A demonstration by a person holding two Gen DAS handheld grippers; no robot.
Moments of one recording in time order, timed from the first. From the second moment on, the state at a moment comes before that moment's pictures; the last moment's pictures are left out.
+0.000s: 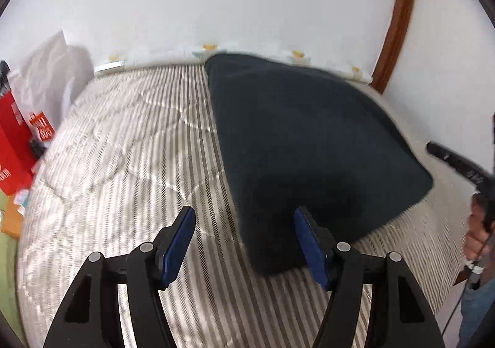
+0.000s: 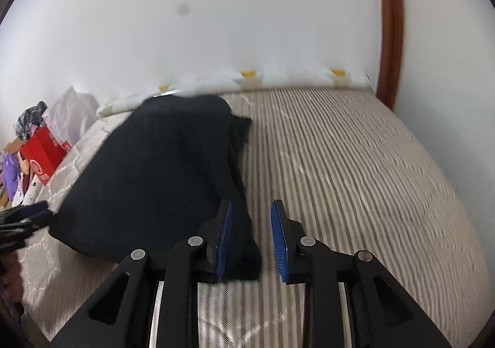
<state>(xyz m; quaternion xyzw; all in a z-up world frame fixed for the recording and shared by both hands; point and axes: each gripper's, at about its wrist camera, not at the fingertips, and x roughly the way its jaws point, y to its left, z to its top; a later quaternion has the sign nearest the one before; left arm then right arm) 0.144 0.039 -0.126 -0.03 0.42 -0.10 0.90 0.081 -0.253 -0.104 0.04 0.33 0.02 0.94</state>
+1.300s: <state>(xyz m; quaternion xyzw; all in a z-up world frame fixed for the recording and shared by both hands) 0.262 0.042 -0.114 -0.02 0.44 -0.09 0.89 0.284 -0.222 -0.113 0.08 0.44 0.08 0.89</state>
